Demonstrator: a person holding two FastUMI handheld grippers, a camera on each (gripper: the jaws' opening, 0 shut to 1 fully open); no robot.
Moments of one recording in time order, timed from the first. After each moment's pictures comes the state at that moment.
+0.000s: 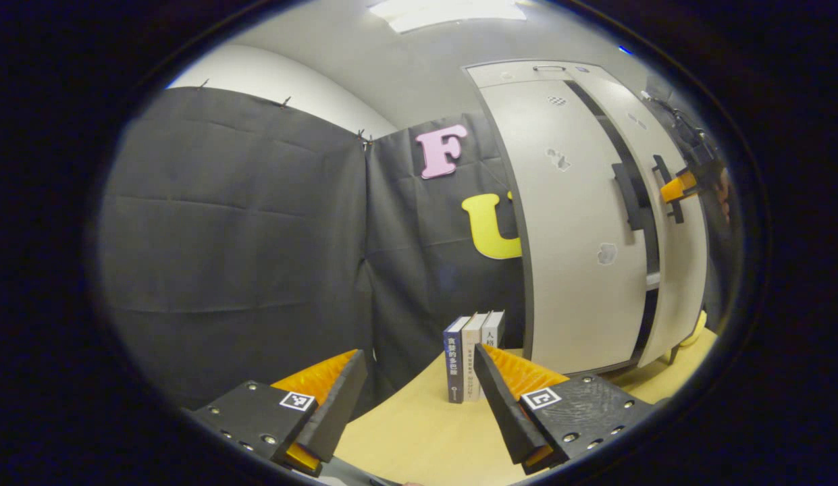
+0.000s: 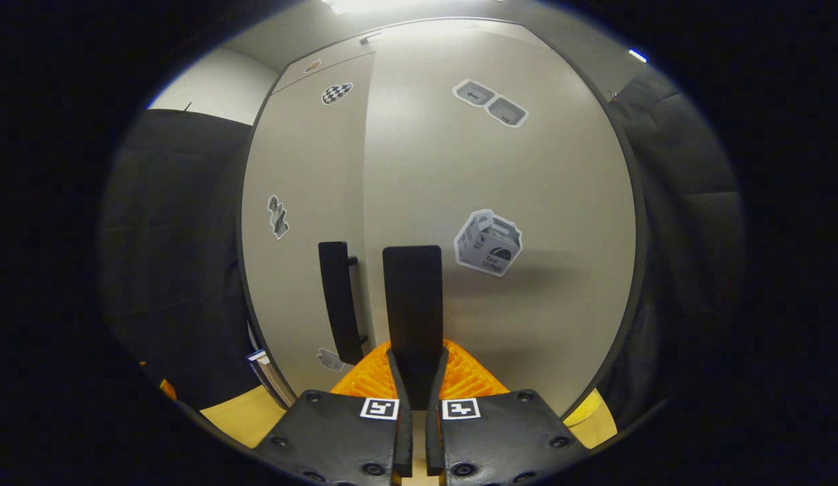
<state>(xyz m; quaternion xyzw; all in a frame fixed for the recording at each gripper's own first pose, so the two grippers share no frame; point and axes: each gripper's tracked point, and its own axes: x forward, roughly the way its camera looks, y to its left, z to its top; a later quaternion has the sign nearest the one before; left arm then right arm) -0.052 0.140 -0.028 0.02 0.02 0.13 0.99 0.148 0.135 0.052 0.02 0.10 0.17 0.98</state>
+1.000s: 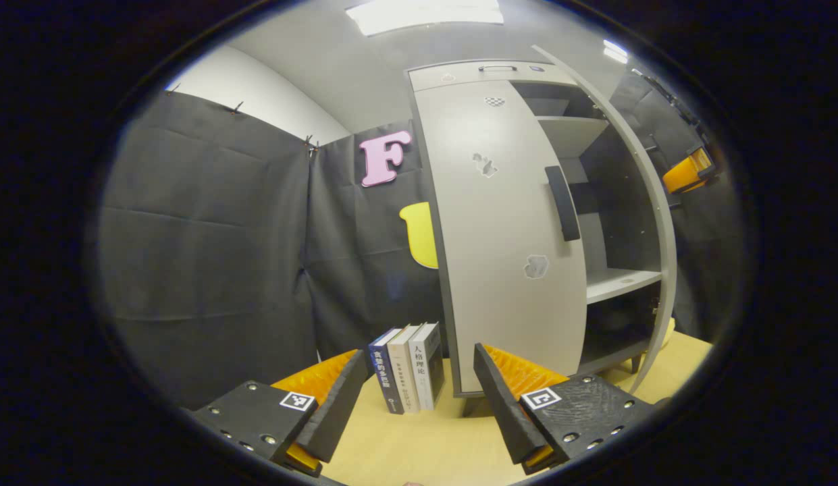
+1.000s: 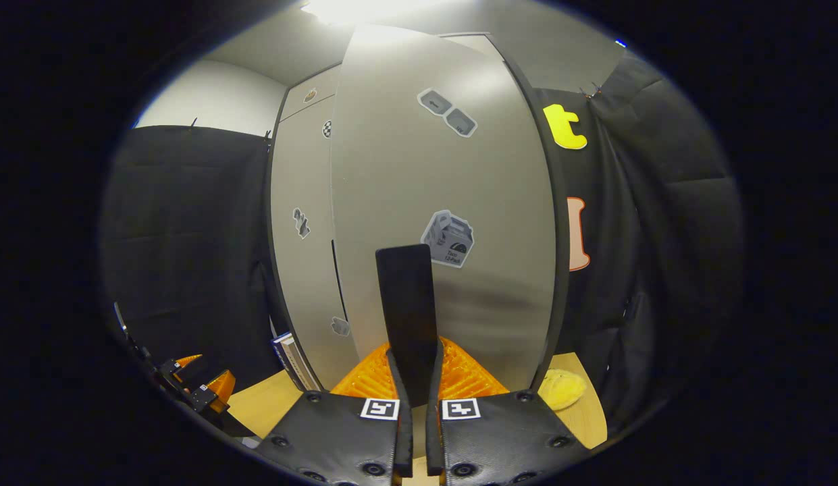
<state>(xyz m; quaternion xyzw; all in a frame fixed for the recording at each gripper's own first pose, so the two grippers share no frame) -0.011 0.031 -0.013 0.03 0.00 0.03 1.00 0.071 0.067 0.058 0.04 0.11 0.19 0.97</state>
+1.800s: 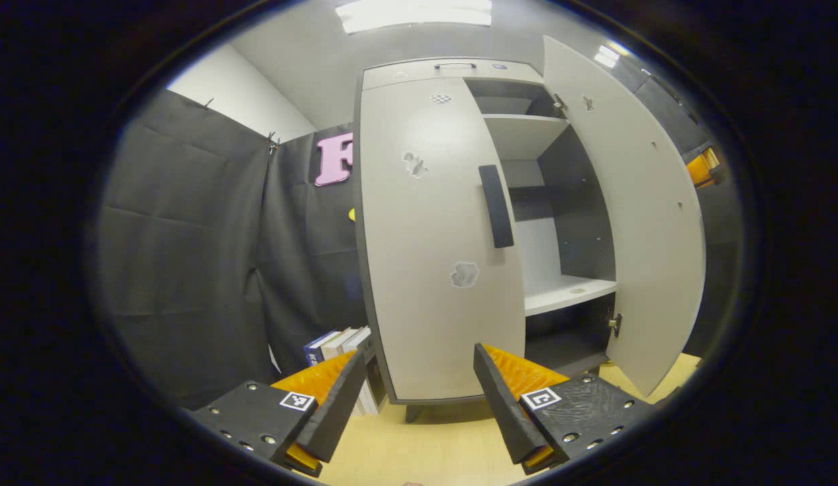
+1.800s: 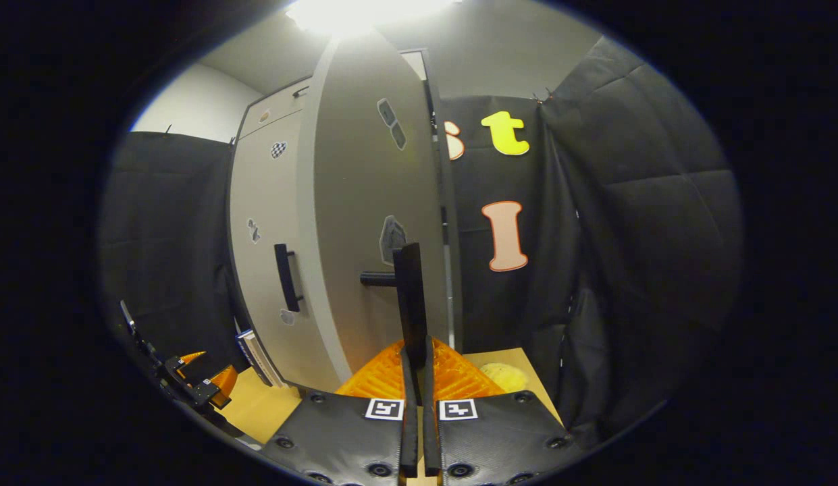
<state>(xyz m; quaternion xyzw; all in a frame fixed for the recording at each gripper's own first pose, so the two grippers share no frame) 0.006 -0.072 -0.012 0.02 0.00 -0.05 1.00 0.044 -0.056 0.060 0.04 0.11 0.08 0.99</state>
